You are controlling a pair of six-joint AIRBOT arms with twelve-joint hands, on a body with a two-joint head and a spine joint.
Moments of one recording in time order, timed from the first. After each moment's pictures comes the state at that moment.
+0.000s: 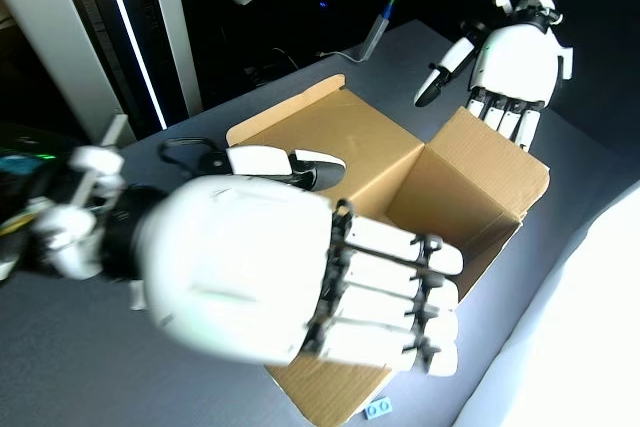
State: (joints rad) left arm 0.11 -1.01 1.68 1.71 -0.91 -0.41; right arm -0.02 -0.95 1.23 -0.22 0.35 -0.60
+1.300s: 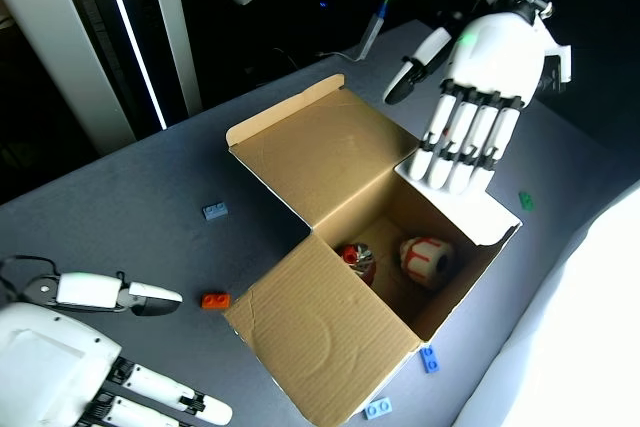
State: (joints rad) left arm 0.06 -1.05 1.51 1.85 -0.86 -0.44; right arm -0.58 -0.88 1.22 0.08 0.56 -0.89
